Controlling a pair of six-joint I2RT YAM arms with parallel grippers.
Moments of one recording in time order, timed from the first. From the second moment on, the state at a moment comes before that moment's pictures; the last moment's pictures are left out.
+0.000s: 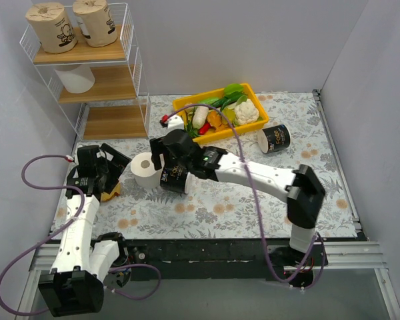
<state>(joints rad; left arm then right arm) 0.09 0.86 0.78 -0.67 0.01 -0.92 1.11 1.90 1.62 -0.26 0.29 0.49</state>
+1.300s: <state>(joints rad) -0.08 1.11 0.67 -0.45 -0.01 -1.05 1.11 1.00 0.94 -0.18 0.43 0.56</state>
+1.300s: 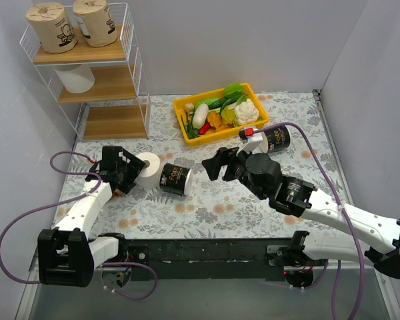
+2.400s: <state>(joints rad) -0.08 1.08 1.16 -0.75 -0.28 -1.07 1.11 0.94 0.91 -0.20 0.43 0.57</state>
